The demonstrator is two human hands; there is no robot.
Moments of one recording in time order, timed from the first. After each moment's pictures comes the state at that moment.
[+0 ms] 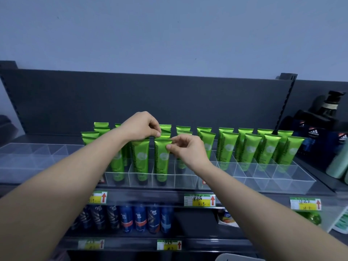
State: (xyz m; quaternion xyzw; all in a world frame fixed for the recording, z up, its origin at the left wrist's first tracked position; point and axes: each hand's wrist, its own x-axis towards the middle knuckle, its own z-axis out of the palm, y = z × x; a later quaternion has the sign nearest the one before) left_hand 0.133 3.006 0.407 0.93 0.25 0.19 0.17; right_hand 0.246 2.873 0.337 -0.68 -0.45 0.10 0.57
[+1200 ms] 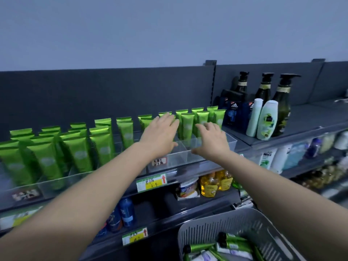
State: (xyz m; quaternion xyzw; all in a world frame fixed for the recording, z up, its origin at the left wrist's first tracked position) left_hand 0.234 2.844 0.363 0.98 0.04 0.16 -0.12; right_hand 0.331 2.699 0.333 -0.93 -0.31 -0.13 0.12
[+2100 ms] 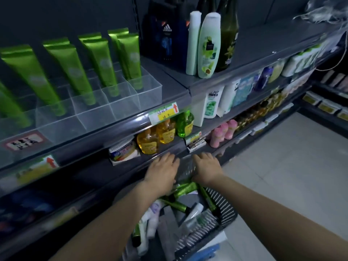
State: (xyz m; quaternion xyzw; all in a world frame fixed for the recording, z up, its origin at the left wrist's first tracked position) left_hand 0.335 2.660 0.113 0.99 -0.10 -0.08 -0.04; right_hand 0.396 2.501 0.104 -0.97 -0.21 0.14 0.04
